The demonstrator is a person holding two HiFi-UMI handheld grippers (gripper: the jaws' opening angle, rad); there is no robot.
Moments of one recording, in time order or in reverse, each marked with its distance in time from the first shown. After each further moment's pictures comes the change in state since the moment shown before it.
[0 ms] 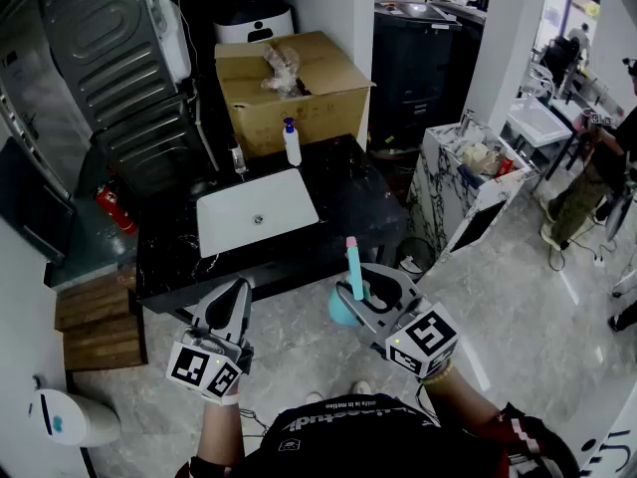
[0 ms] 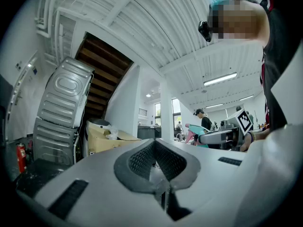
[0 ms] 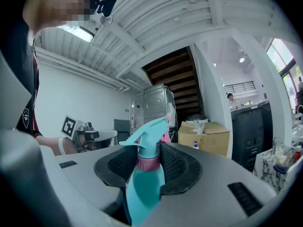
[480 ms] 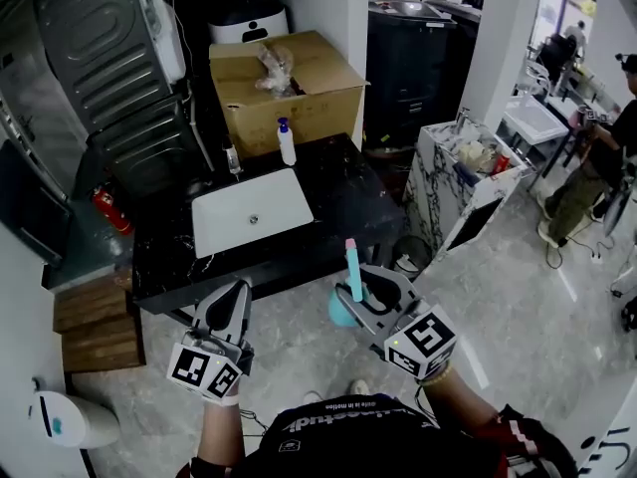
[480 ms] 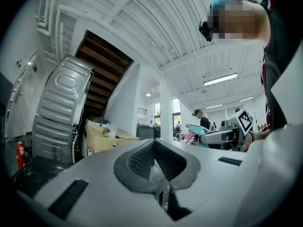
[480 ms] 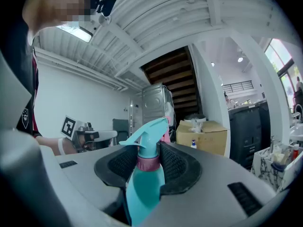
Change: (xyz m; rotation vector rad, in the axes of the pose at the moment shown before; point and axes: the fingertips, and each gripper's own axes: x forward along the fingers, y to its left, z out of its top) left arm 0.003 -0.008 -0.009 -0.015 0.008 -0.001; right arm -0.009 -0.005 -0.008 0.012 0.011 -0.015
